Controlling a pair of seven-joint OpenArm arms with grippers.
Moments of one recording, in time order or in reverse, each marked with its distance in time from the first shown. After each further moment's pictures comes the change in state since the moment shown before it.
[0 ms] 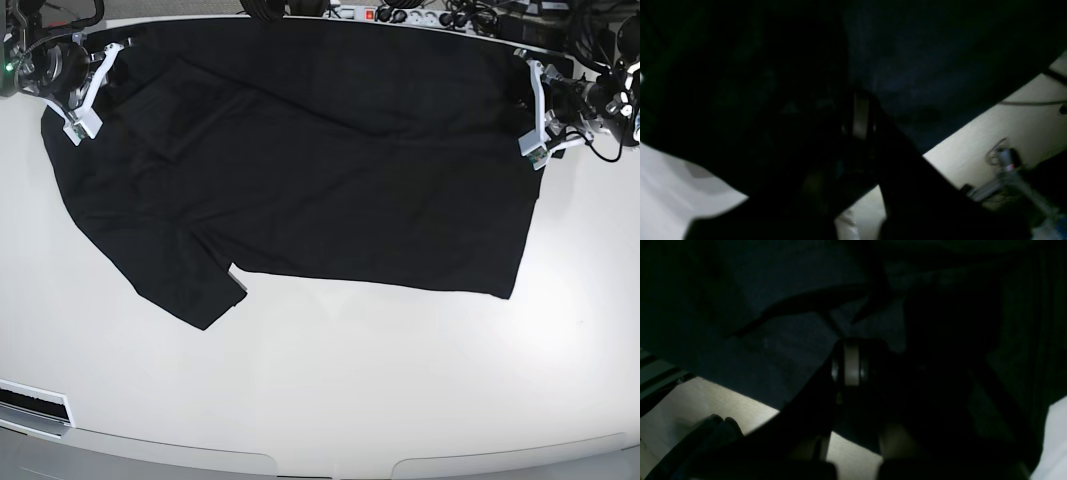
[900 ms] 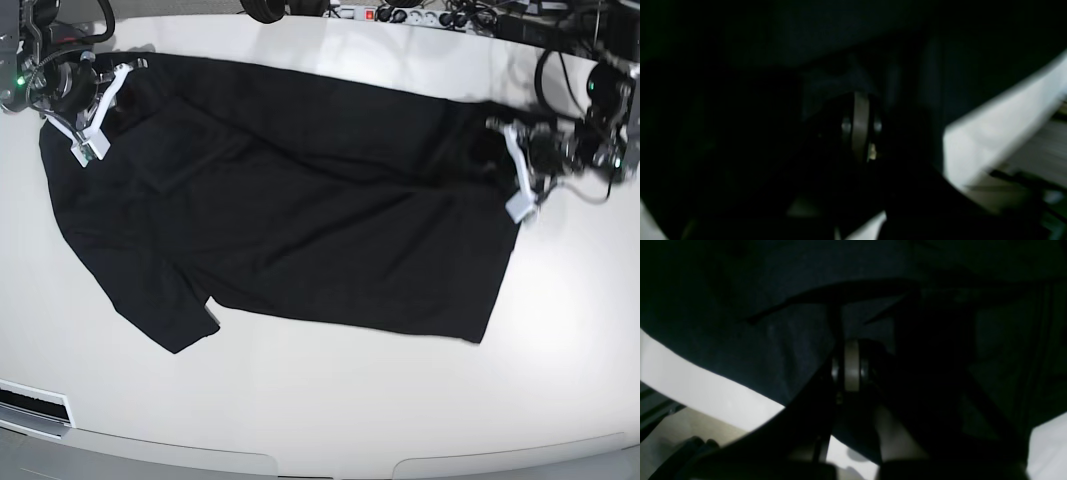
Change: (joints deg) left arm -8.8 10.1 -0.9 -15.5 -6.8 -4.7 -4.0; right arm 3.1 -2.6 0.0 -0.3 -4.2 1.5 3.9
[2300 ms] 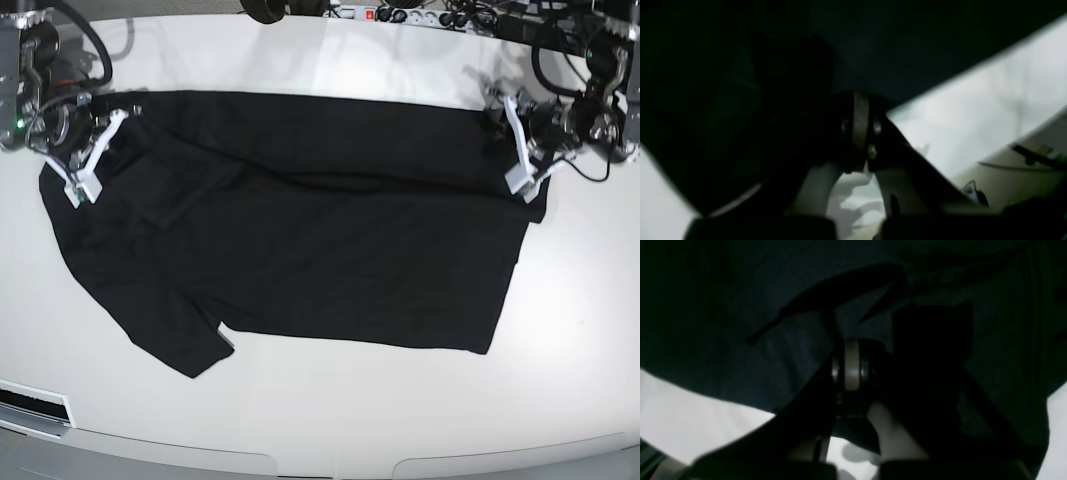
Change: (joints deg) left arm 3.8 0.9 -7.0 15.4 7.3 5.3 9.6; right arm 9.7 -0.7 -0.1 -5.1 -2.1 -2.4 0.0
